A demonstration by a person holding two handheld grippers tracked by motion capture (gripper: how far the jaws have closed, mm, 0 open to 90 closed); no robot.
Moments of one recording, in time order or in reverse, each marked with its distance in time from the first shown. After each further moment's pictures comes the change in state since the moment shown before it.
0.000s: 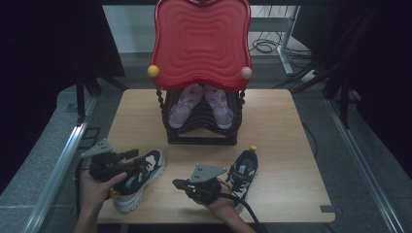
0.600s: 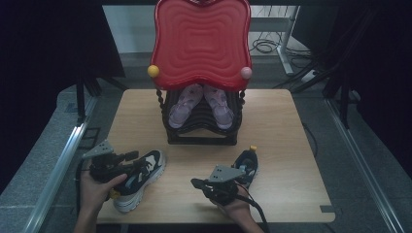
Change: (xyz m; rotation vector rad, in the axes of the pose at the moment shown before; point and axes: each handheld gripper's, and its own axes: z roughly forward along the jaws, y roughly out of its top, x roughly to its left) left arm 0.002 -0.003 0.001 0.029 0.000 0.001; right arm -0.016 -0.028 -0.032 0.023 -0.086 0.070
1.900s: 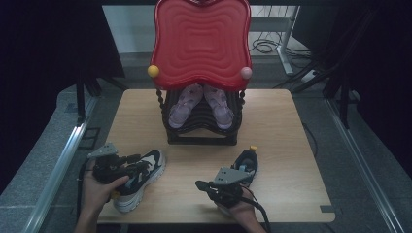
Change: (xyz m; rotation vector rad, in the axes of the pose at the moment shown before) left arm 0.003 -0.006 0.008 0.053 -0.016 -0.017; right arm -0.001 -0.007 -0.010 0.013 -0.004 -0.002
